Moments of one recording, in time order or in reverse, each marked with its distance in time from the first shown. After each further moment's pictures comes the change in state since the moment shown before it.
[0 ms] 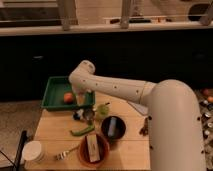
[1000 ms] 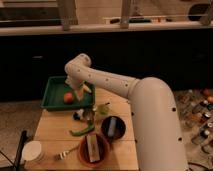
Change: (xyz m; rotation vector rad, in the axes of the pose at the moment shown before) arm -0.014 -0.029 0.031 -0.090 -0.077 -0.377
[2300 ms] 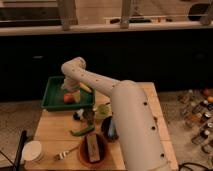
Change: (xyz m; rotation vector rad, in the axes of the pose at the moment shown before) arm -0.007 -0.004 0.058 -0.098 -0.085 -0.092
